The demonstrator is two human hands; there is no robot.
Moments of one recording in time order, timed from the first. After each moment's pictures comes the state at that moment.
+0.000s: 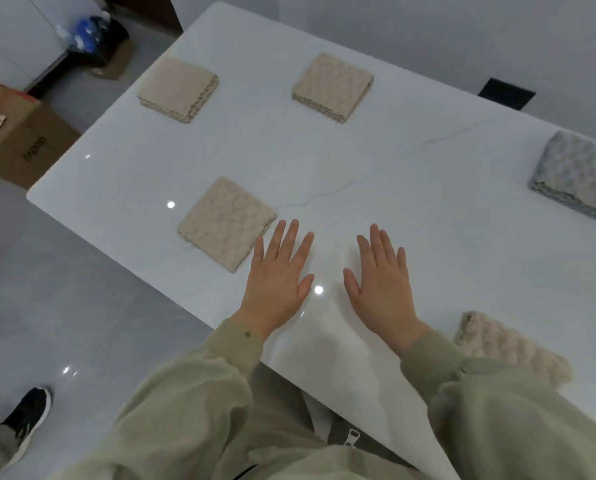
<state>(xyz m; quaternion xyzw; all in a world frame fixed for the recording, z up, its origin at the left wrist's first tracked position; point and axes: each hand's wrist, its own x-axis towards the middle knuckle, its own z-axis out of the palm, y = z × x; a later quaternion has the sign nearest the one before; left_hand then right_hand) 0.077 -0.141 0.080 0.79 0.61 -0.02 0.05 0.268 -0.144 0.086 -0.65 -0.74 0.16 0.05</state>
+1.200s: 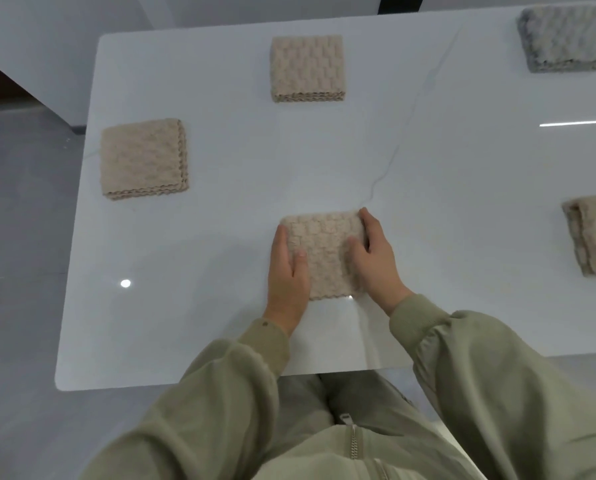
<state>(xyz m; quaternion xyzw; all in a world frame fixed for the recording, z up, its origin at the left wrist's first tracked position) -0.104 -0.014 0.054 0.59 0.54 0.22 0.56 0.034 -0.061 0.068 -0.79 -0.27 0.38 0.40</state>
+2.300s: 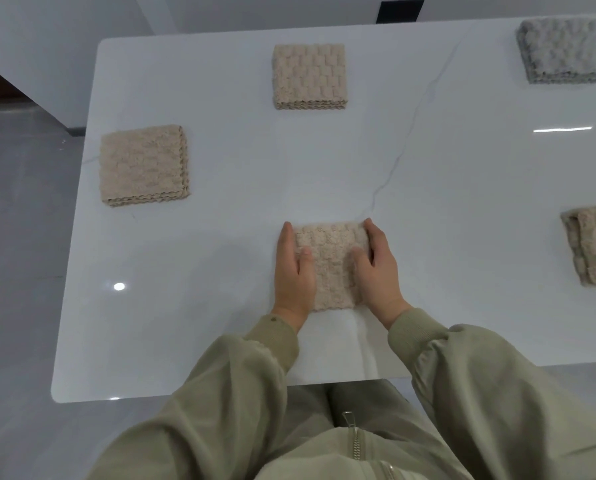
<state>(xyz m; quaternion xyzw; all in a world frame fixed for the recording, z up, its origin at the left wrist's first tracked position) -0.090 -0.004 0.055 0.58 0.52 0.24 0.57 0.029 -0.063 0.064 -0.79 -0.26 0.35 0.44</state>
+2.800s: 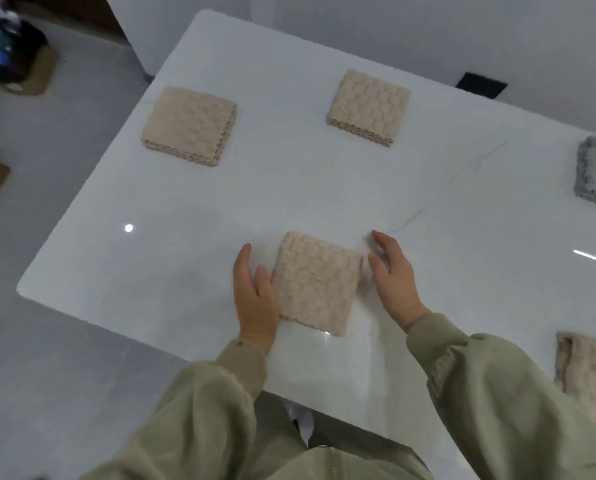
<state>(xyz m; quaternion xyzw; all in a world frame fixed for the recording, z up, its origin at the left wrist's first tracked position) -0.087 -0.041 0.043 0.41 0.68 0.43 0.43 0.119 -0.041 0.070 -0.72 -0.47 0.39 0.32</state>
